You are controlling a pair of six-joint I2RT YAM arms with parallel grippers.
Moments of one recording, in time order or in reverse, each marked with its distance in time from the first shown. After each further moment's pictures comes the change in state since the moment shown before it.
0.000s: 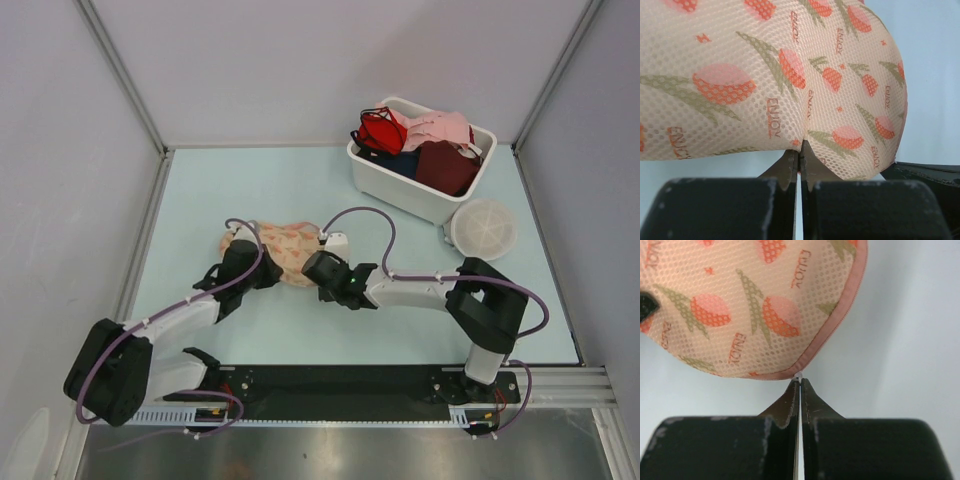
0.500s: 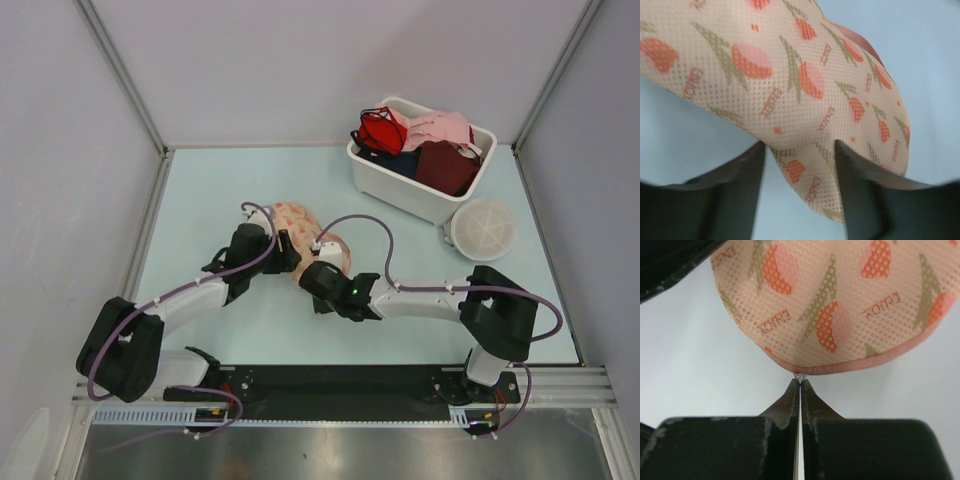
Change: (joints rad) left arm -0.006 0.163 0.161 0.033 0.099 0.177; right arm 0.075 -0.085 -0.036 -0.010 -0.038 0.001
